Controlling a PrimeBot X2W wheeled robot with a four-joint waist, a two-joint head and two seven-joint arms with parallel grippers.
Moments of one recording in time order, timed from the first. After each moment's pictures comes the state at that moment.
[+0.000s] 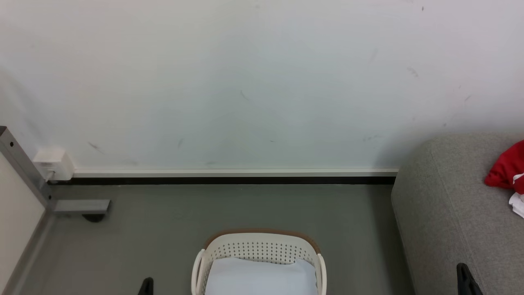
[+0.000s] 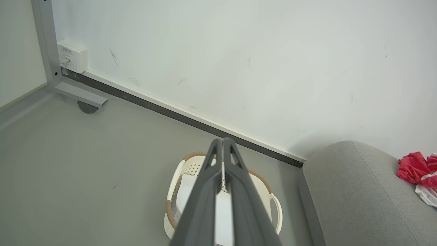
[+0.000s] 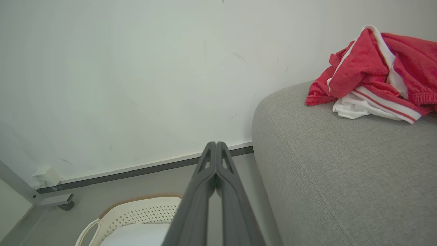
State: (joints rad) left arm 0.10 0.05 -0.01 0.26 -0.44 -0.09 -0.19; right arm 0.11 -0.04 -0.07 0.22 0.36 0.13 -0.19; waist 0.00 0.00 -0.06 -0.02
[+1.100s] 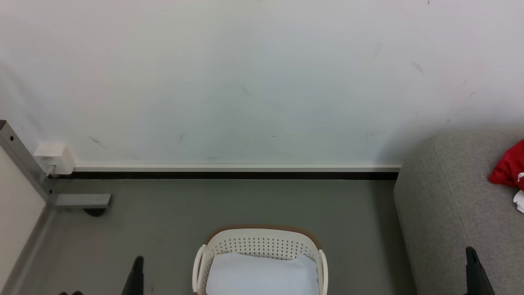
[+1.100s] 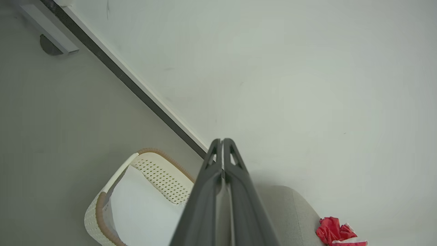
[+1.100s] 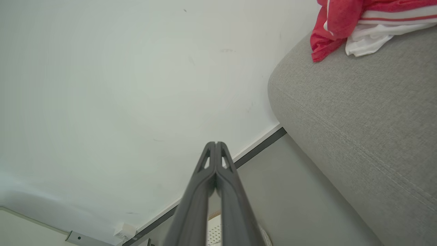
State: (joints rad) left arm 0.02 0.05 0.04 0.26 -0.91 -0.10 -0.07; right arm 0.02 -0.04 -0.09 0.23 0.88 0.13 -0.06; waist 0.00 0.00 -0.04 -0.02
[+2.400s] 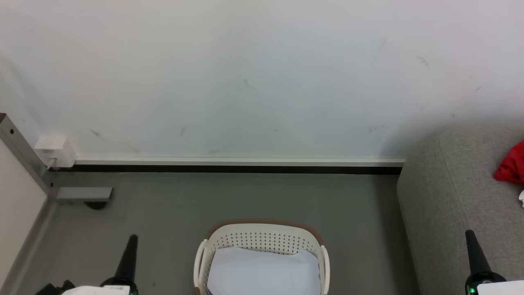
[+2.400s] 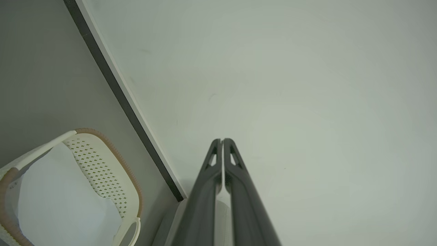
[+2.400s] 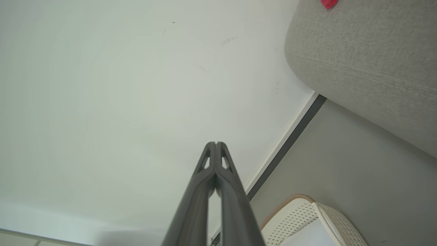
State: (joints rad) left arm -0.05 0.05 0.08 0.25 -1.32 -0.12 0.04; right arm -0.05 -0.04 -0.10 0.24 1.30 0.13 0.04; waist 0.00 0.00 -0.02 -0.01
